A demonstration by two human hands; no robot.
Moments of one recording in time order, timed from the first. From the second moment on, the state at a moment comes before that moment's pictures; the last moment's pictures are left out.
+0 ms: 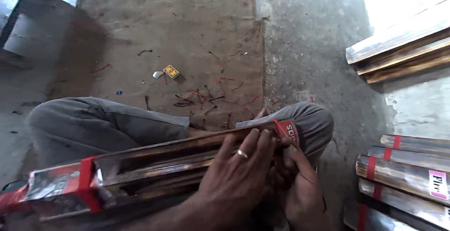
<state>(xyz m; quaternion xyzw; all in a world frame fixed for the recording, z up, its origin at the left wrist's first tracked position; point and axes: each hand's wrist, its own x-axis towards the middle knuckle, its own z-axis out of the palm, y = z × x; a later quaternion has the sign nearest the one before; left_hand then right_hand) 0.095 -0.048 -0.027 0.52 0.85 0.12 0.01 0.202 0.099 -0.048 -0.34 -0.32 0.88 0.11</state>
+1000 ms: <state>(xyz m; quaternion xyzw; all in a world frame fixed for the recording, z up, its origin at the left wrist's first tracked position) 0.086 -0.043 -0.031 0.57 0.81 0.07 0.07 0.274 0.060 -0.087 -0.36 -0.20 0.90 0.15</state>
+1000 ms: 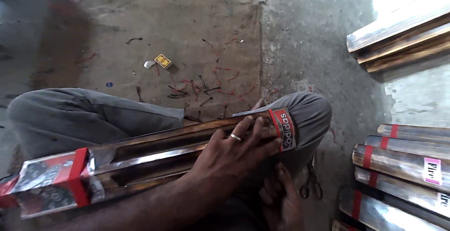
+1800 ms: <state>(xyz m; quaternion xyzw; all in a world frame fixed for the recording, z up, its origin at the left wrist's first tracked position) 0.036 -0.041 -0.019 0.51 0.82 0.22 0.10 0.206 0.092 -0.065 -0.31 -0.39 0.85 0.16</state>
